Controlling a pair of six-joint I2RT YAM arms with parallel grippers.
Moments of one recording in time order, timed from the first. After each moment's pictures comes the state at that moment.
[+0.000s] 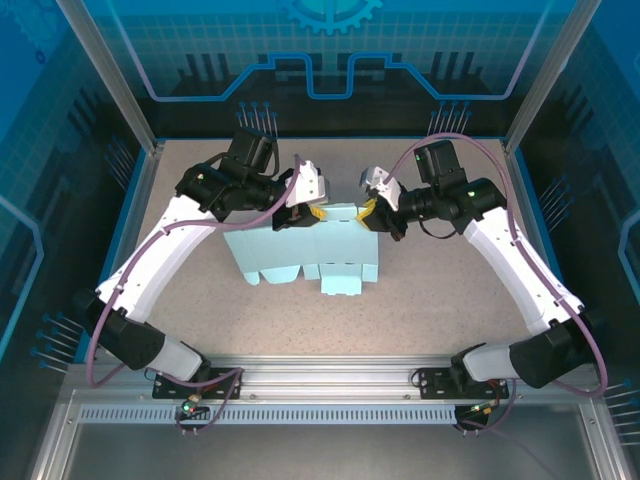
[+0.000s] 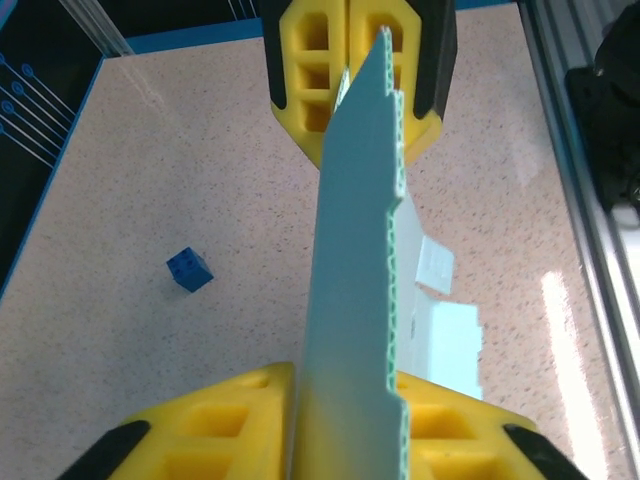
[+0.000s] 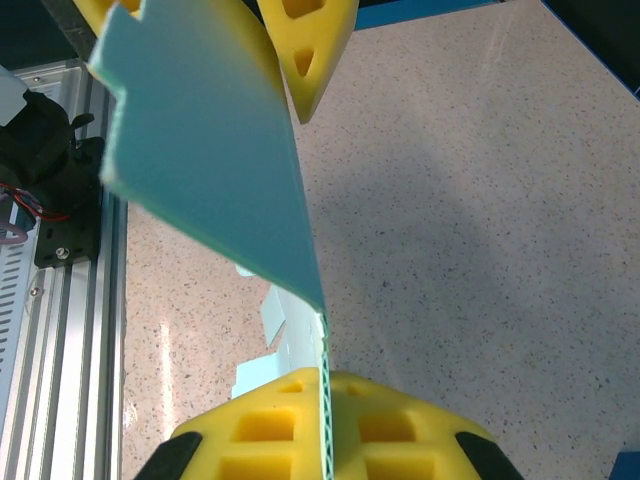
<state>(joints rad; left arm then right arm) -0.49 1.49 1.67 -0.97 0.63 0.78 0.40 1.37 1.45 -0.92 -0.72 -0.59</state>
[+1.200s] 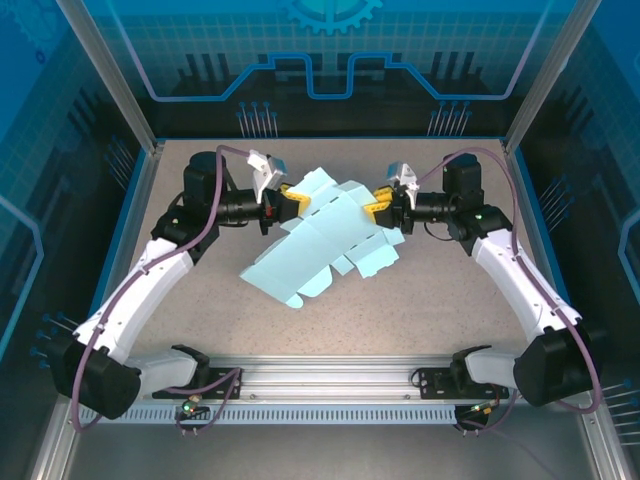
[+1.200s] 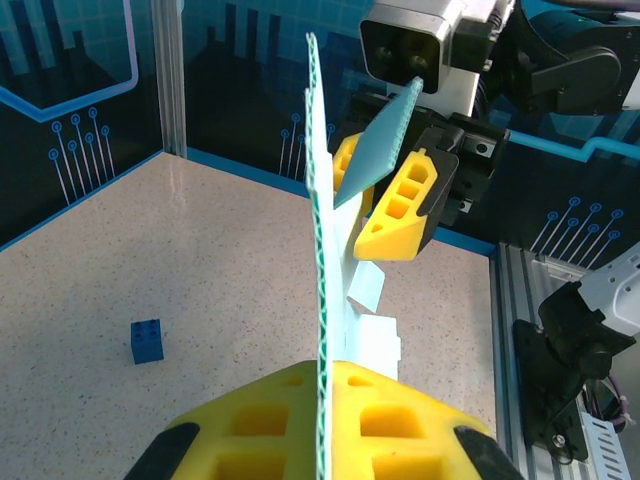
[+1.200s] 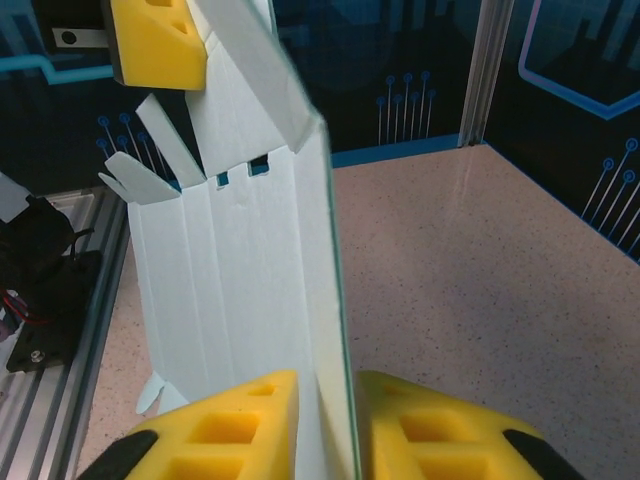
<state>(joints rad) -0.33 1.21 1.15 -0.23 0.87 0.06 0.23 1.26 1.10 -0.33 -1.01 -0.39</state>
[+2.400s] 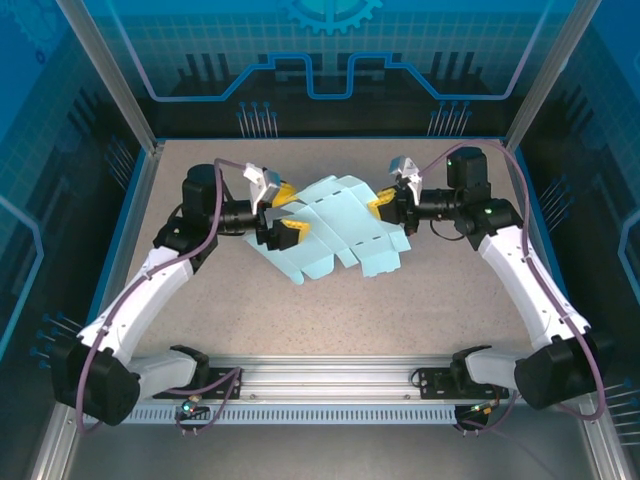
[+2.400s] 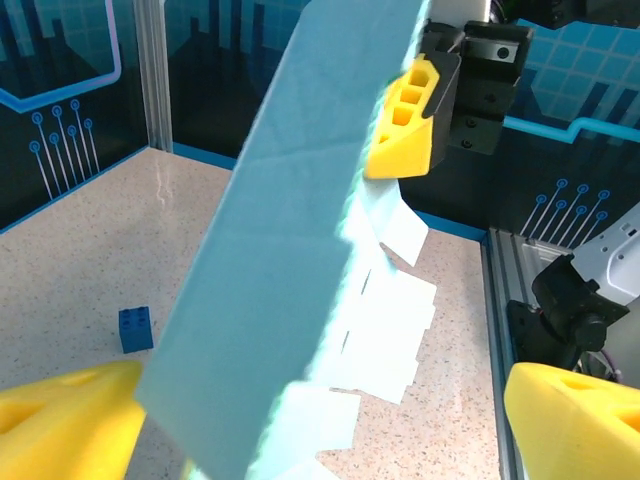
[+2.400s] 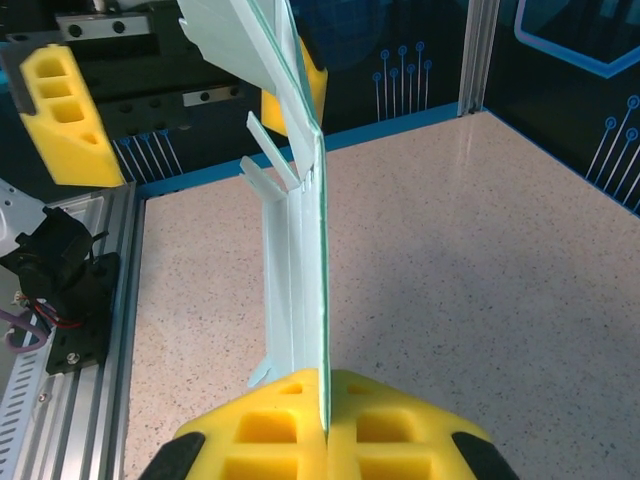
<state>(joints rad) -0.29 1.16 1.01 -0.13 0.94 0.10 0.24 1.25 1.23 -0.56 -0.96 -0.38</state>
